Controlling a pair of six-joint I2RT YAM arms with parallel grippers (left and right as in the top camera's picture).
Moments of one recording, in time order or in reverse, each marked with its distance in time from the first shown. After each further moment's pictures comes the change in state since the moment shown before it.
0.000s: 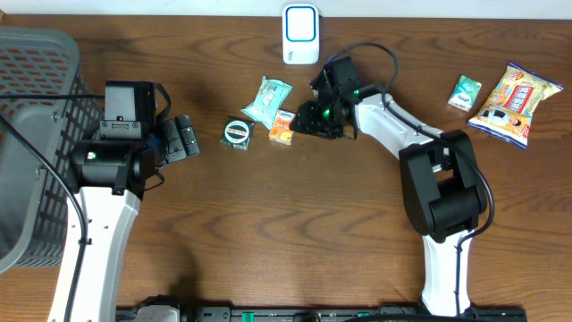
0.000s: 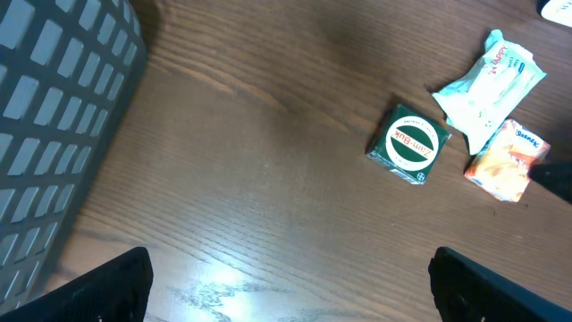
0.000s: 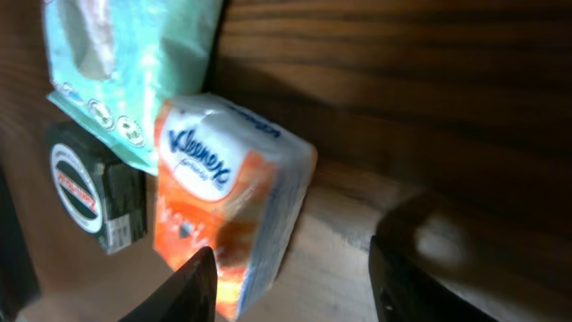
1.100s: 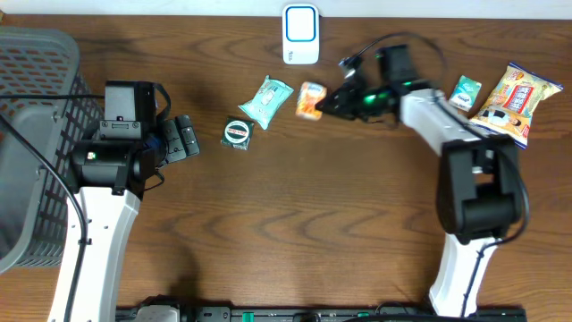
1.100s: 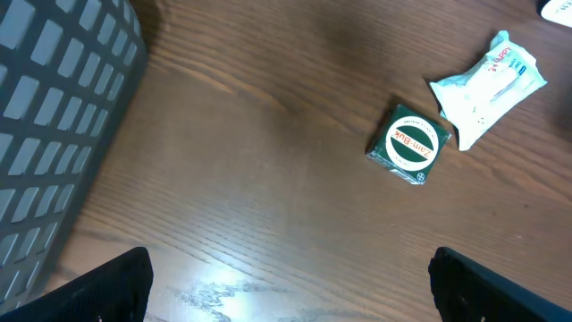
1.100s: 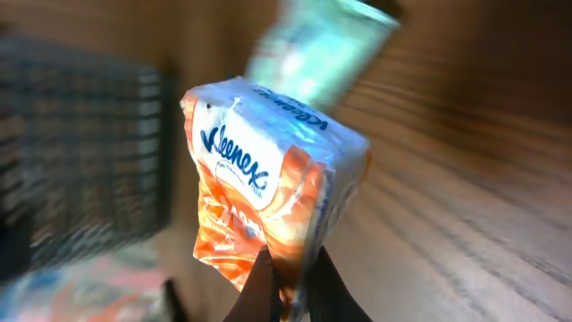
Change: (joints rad) left arm 0.000 0.000 0.000 0.000 0.000 0.000; right arm -0.227 -0.088 -0.063 0.114 -0.499 -0.186
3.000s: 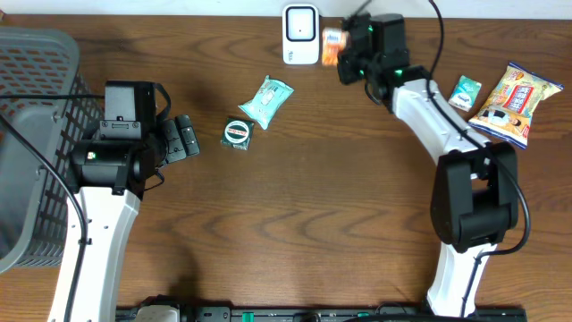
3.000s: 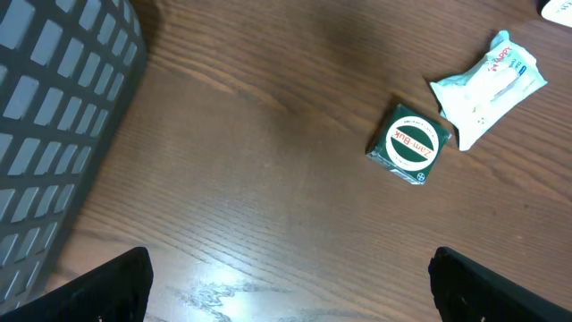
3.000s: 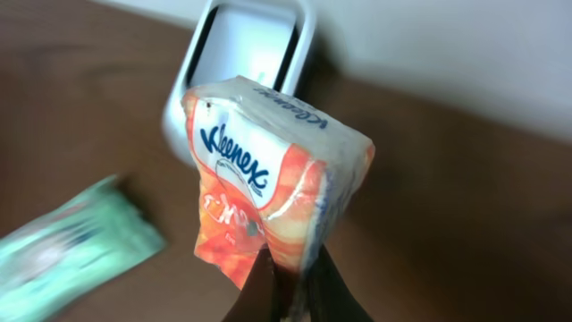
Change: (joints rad) left arm 0.000 0.000 0.000 0.000 0.000 0.000; right arm 0.097 -0.032 0.123 0.215 0.853 -0.401
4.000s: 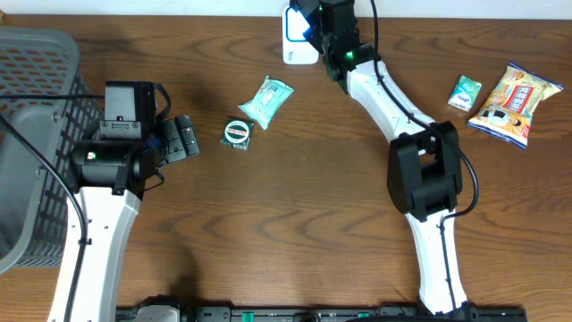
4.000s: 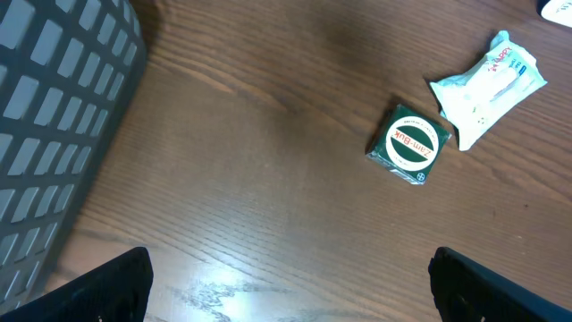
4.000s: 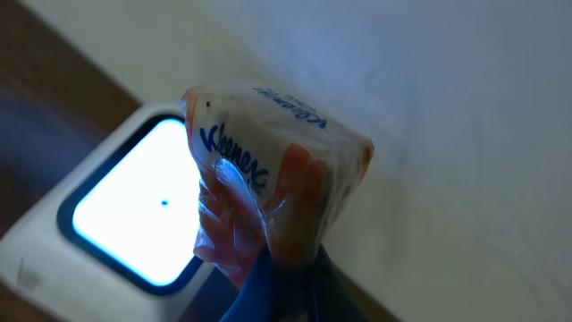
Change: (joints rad) left arm 0.000 0.000 0.000 0.000 0.000 0.000; right arm 0.119 0.330 0.463 0.056 0.345 -0.479
